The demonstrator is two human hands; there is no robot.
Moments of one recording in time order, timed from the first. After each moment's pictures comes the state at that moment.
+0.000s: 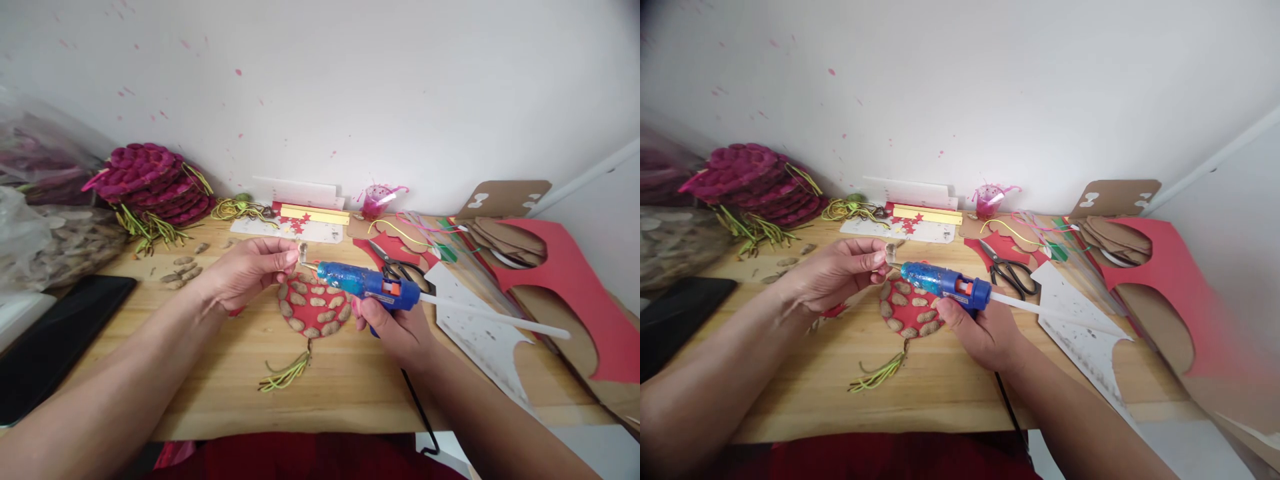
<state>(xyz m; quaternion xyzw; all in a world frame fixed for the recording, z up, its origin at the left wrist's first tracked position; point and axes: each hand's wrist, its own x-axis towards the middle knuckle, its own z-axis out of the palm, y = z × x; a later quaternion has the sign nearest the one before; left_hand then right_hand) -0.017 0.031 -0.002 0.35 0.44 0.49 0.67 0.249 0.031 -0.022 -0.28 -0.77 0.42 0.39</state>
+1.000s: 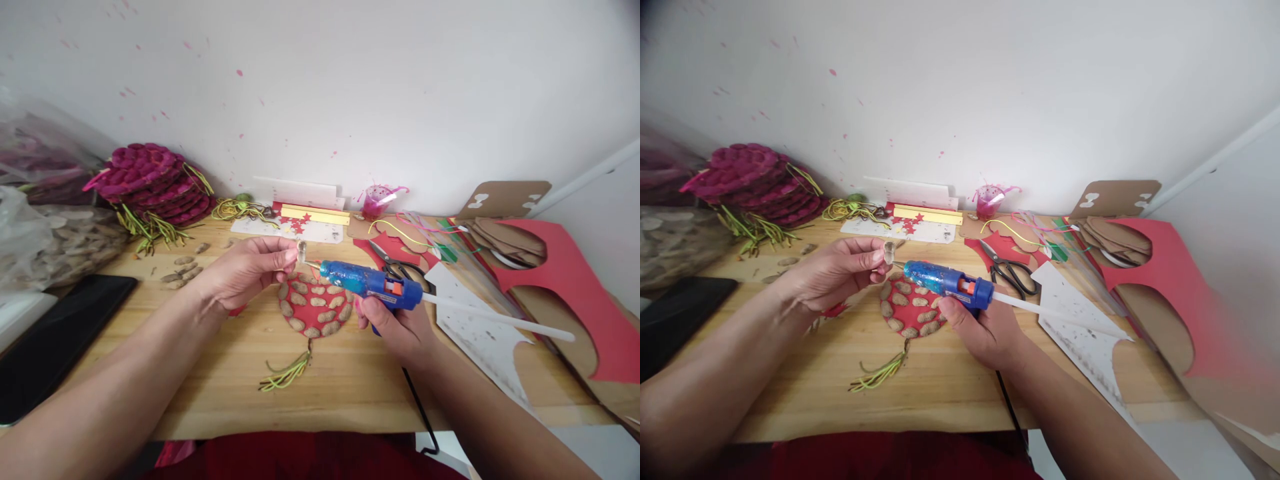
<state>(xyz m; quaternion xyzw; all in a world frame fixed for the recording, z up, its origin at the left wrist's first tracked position) -0.017 0.029 0.000 0.36 0.43 0.49 0.66 0.247 0.032 -0.013 -0.27 -0.77 0.40 0.41</state>
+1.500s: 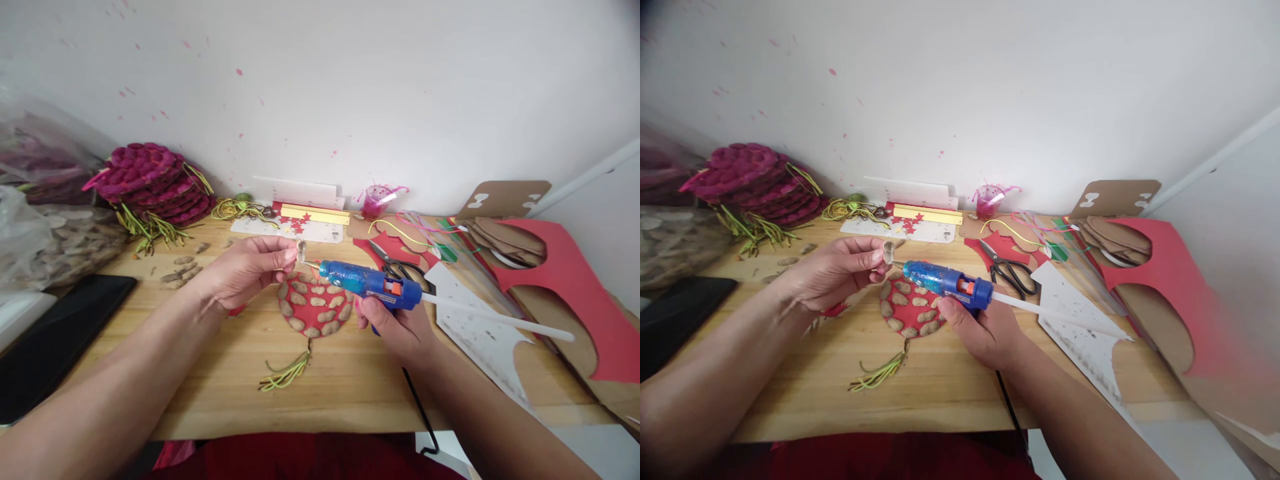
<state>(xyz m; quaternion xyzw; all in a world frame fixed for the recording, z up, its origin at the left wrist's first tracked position) -0.017 0.029 0.001 0.36 0.43 0.50 0.66 0.248 0.032 -0.013 -0.28 -0.78 0.40 0.40</state>
